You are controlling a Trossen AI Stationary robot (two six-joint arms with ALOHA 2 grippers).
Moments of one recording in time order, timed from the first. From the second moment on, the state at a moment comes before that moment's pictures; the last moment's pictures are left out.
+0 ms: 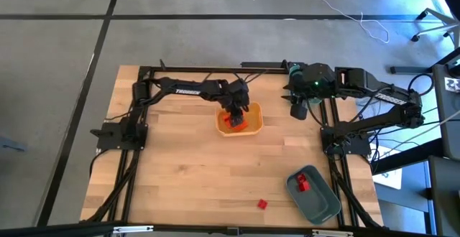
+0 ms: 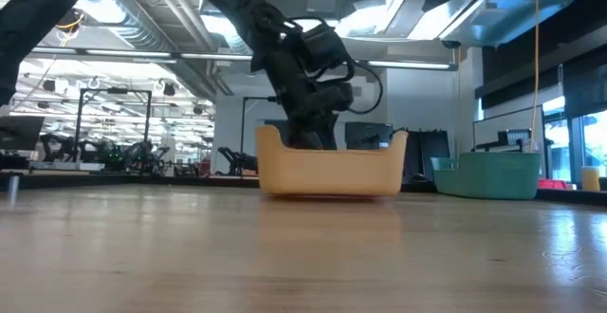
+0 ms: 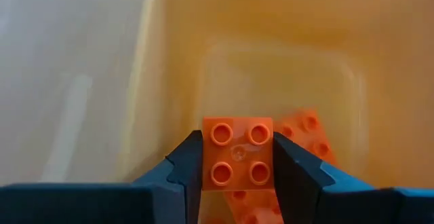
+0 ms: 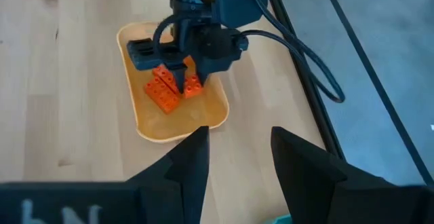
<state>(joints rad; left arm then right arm) 0.31 2.07 1.49 -0.41 0.19 0.00 -0.17 1.14 1.38 -1.05 0.18 -0.08</state>
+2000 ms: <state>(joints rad) -0.25 1.66 1.49 -0.62 -0.16 -0.47 -0.01 1.22 1.38 -1.13 -0.34 -0.22</state>
